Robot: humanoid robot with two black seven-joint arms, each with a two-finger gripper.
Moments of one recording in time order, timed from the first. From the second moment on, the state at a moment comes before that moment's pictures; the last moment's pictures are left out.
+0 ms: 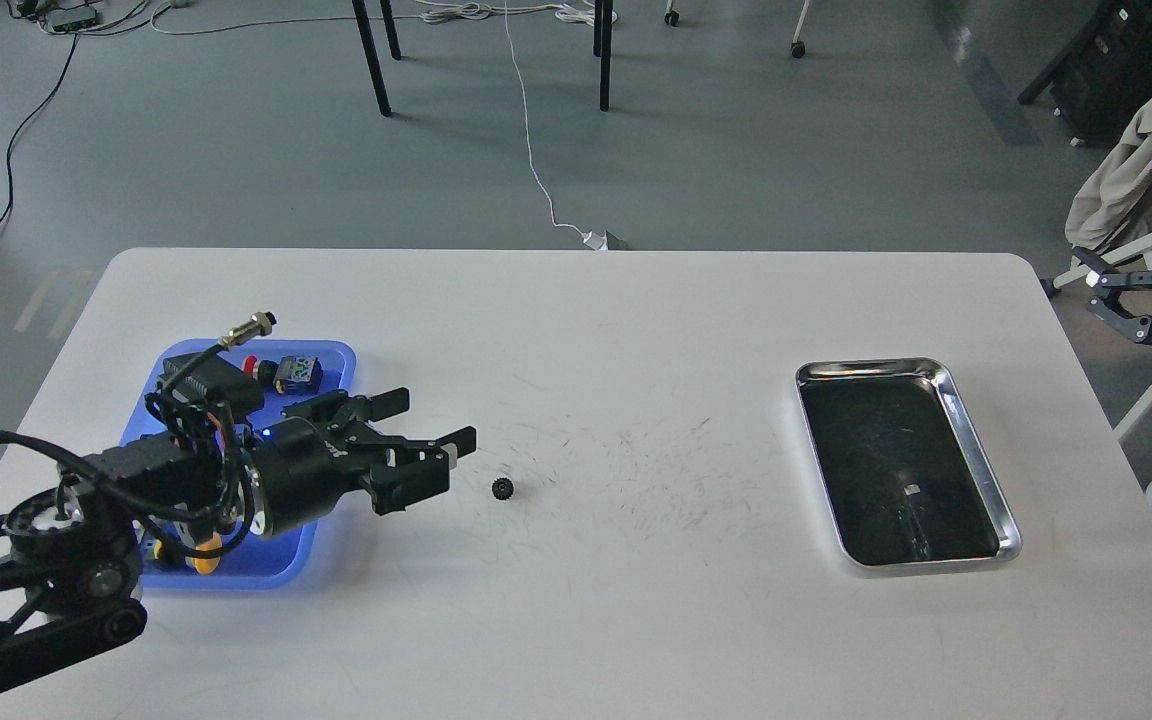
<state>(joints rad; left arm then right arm) -0.61 0.83 -0.24 -1.70 1.71 0.12 -0.07 0.61 -0.95 0.57 0.96 0.25 0.49 0.12</state>
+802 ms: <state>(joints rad) -0.53 0.46 -0.25 -1.27 2.11 0.20 -0.06 0.61 -0.93 0.58 0.95 0.25 0.49 0.12</state>
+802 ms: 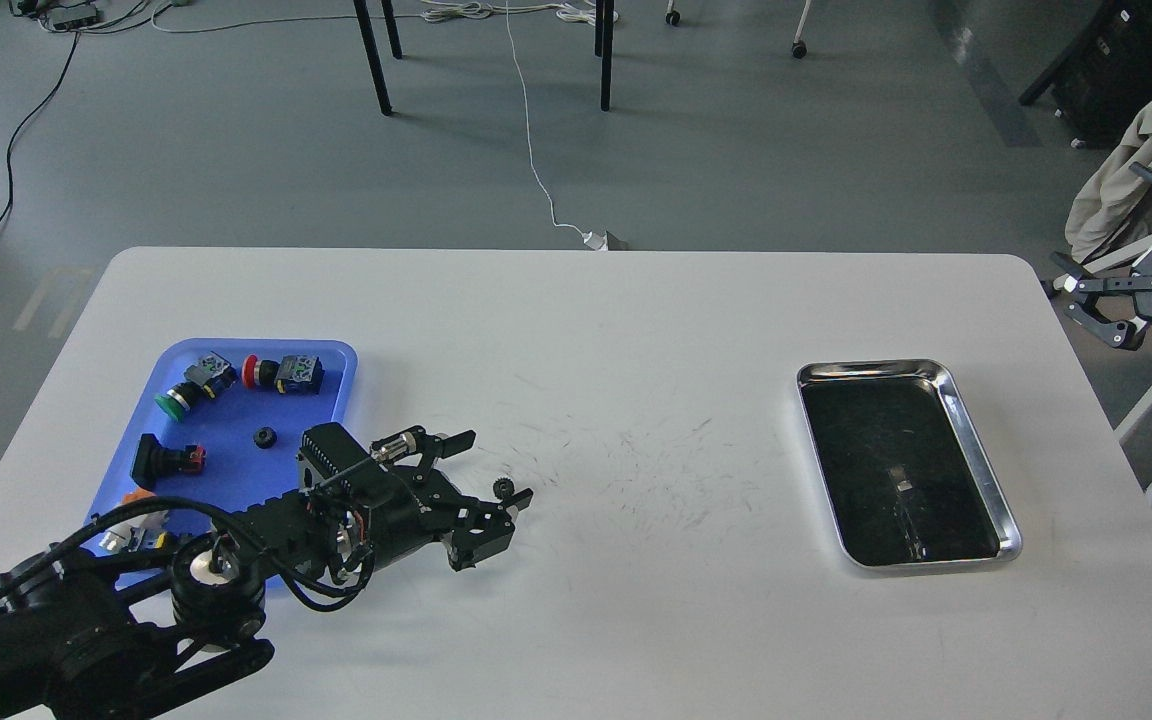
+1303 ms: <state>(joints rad) -0.49 0.43 -0.24 -1.20 2.13 0.20 -0.06 0.61 -0.93 0.58 0.96 0.25 0.49 0.12</state>
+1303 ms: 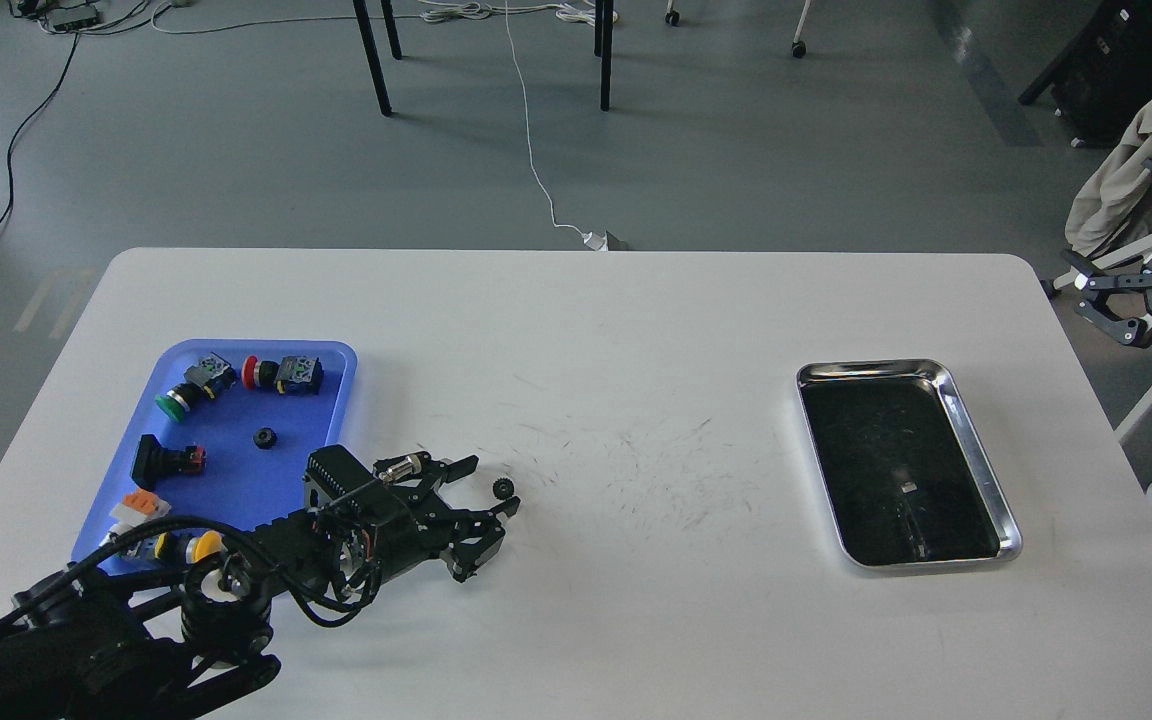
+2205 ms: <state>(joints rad) -0.51 0.94 -0.35 -1.44 1.92 0.30 -0.15 0.61 -0.93 0.61 0.96 0.25 0.49 0.12</state>
